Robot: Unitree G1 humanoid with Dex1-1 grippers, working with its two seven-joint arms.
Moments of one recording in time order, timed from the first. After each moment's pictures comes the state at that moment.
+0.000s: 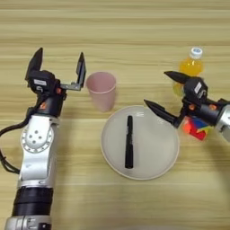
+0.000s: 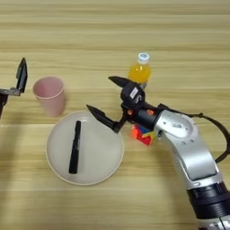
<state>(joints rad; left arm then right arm) -0.12 0.12 0.12 0.01 -0.12 -0.35 -0.16 -0.19 -0.43 0.16 -0.21 0.26 0.15 0.71</state>
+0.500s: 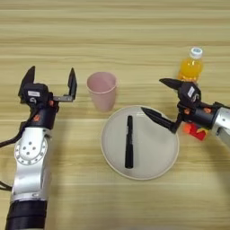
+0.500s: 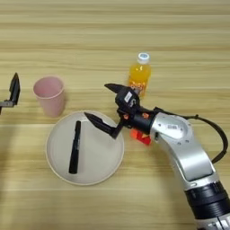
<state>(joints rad) -0.02 0.13 0.14 -0.01 -0.11 -0.30 -0.13 -0.20 -0.44 0.19 -0.20 0.25 0.23 0.73</state>
